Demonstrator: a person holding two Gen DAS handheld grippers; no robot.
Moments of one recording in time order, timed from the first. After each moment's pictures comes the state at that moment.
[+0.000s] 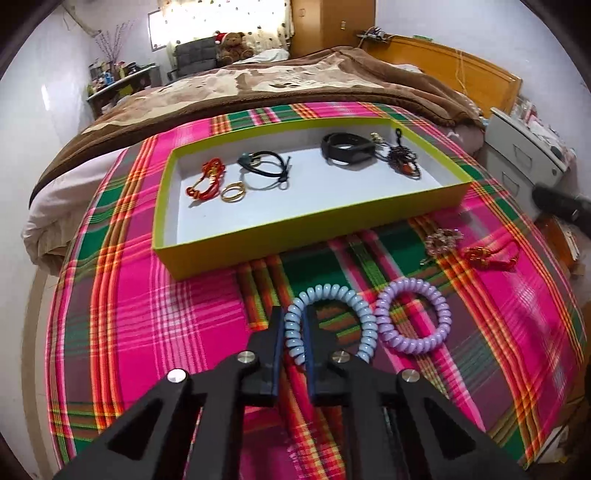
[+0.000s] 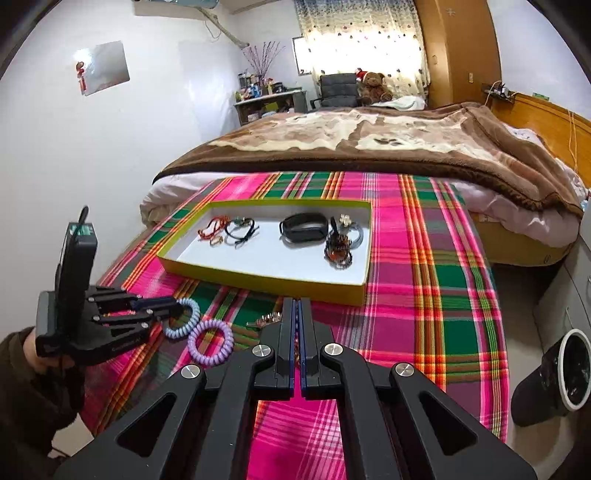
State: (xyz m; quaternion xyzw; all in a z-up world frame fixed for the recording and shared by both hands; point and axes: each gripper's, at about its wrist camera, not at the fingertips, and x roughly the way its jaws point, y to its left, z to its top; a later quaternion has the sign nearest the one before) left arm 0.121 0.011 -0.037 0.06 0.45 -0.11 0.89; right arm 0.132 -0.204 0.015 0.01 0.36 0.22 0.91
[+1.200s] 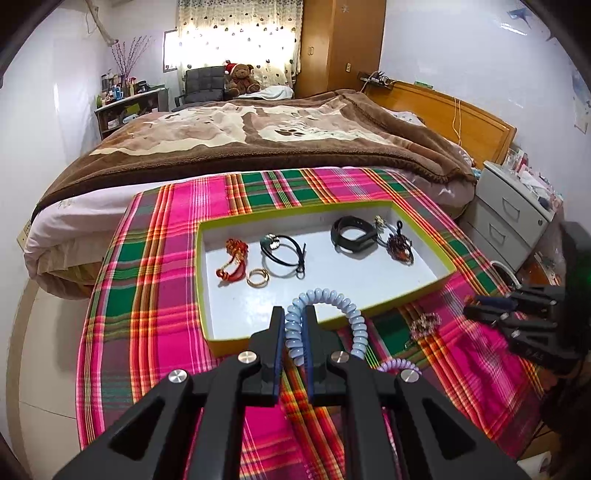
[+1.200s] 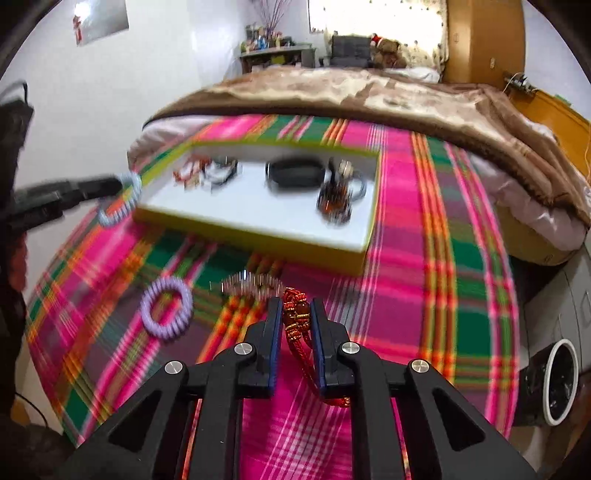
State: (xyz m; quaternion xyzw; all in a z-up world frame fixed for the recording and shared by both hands) left arm 0.144 0.040 0.024 0.00 0.38 -0.12 0.92; right arm 0.164 -0.193 -0.013 -0.05 0.42 0.20 0.88
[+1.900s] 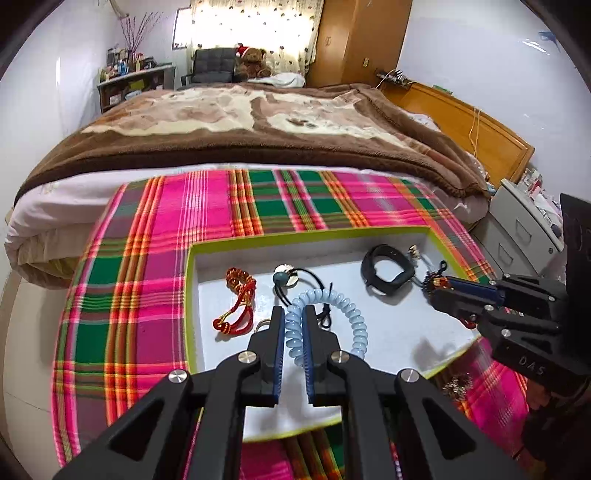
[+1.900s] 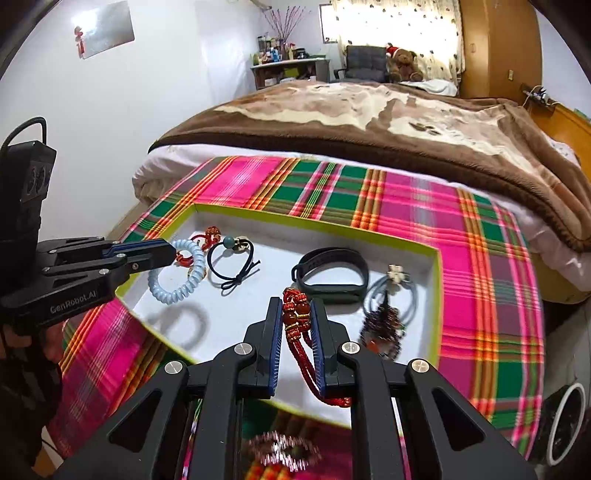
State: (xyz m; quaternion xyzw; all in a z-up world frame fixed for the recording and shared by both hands) left arm 0.223 0.045 0.000 -0.04 0.42 -0.12 0.90; right arm 0.259 -0.130 -0.004 -0.05 0.41 0.24 0.88
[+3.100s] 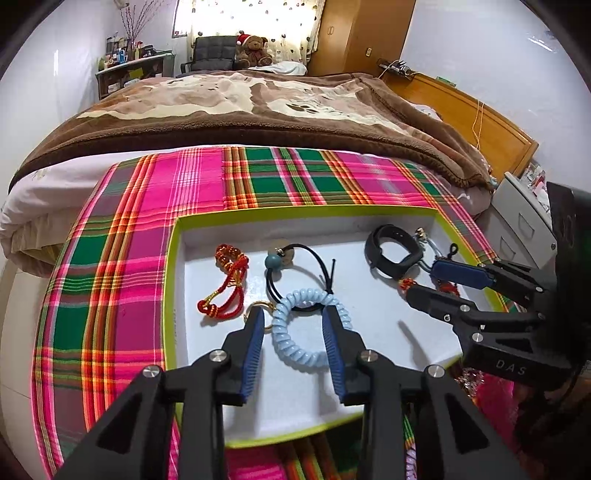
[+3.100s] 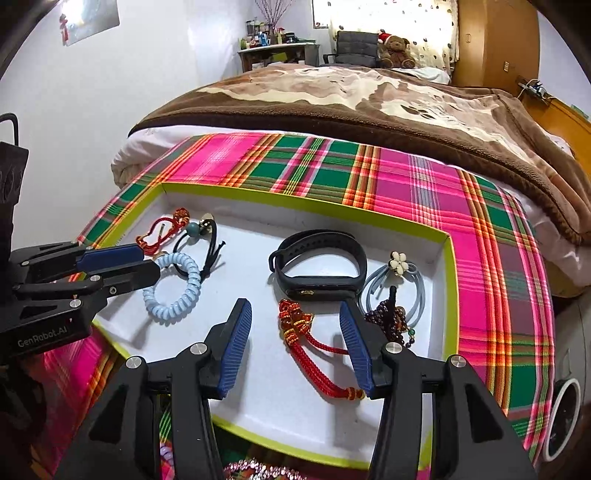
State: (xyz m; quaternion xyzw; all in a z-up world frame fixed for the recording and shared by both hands) left arm 0.219 0.039 -0.015 -0.04 0.43 -0.12 0.89; right arm 0.273 -0.123 -0.028 -0.06 0.43 0.21 0.88
